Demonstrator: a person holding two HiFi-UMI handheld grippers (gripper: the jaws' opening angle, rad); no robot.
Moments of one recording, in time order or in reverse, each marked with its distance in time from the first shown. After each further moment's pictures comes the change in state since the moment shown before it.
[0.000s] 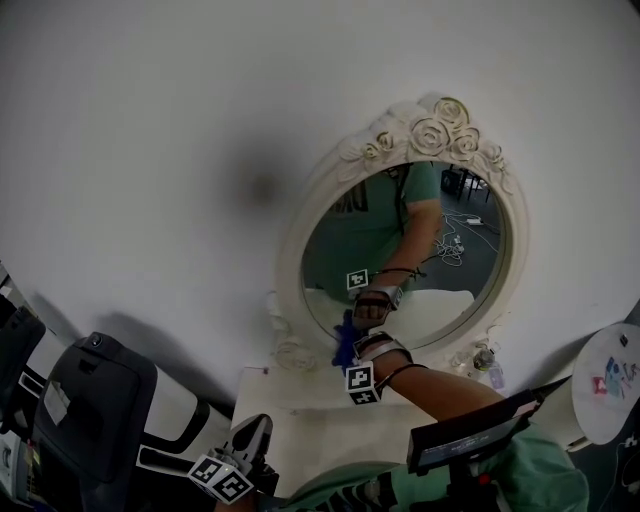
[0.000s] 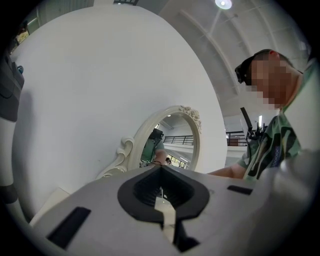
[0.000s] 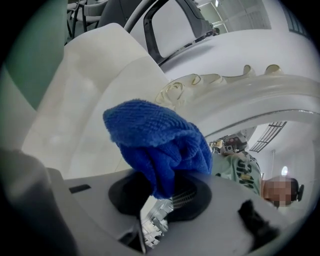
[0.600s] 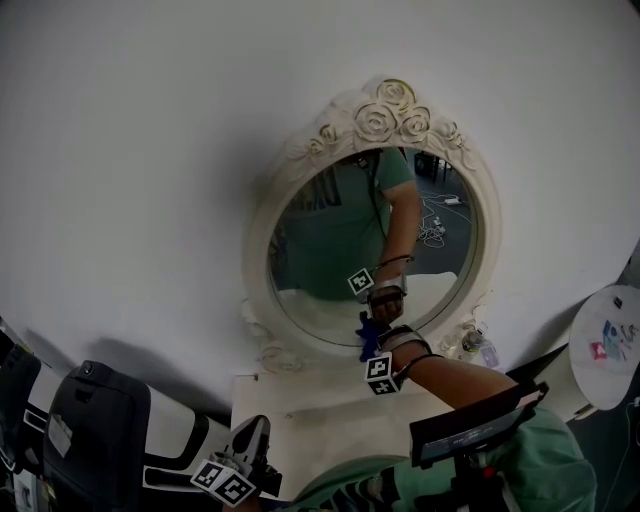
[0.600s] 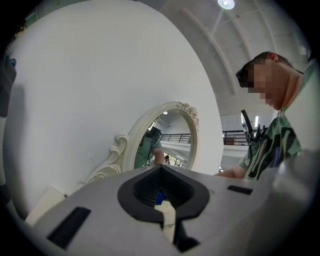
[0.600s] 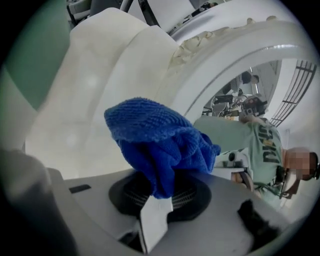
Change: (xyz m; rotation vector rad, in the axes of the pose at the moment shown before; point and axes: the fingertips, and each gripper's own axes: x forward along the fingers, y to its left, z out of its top) left arm 0.024 -0.007 -0.003 -0.004 0.030 -0.049; right arm 0.013 0.073 -0.105 0.091 0.199 0.176
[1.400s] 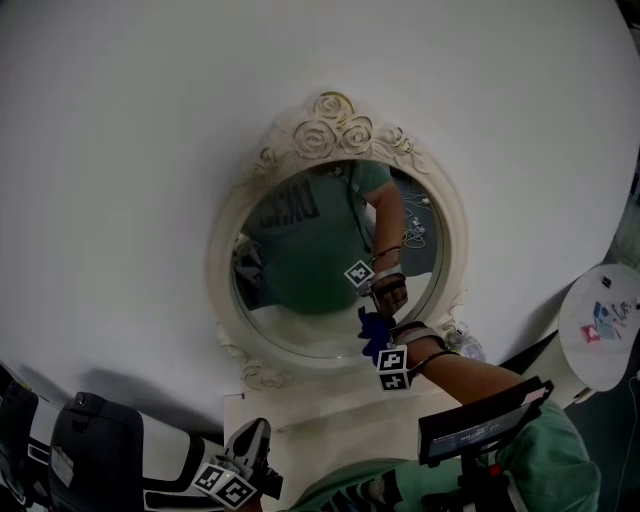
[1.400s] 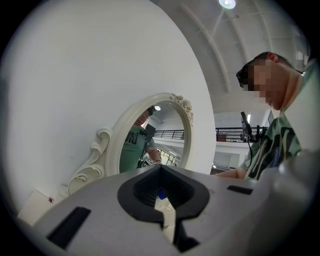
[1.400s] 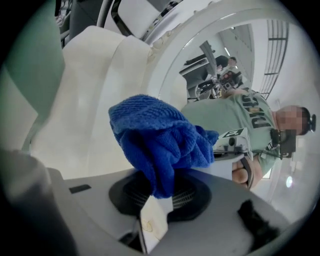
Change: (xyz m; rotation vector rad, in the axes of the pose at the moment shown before) left arm 0.049 -0.027 -0.007 0.025 0.050 -0.084; right arm -0.028 0.002 -0.089 0.261 -0.040 -0.001
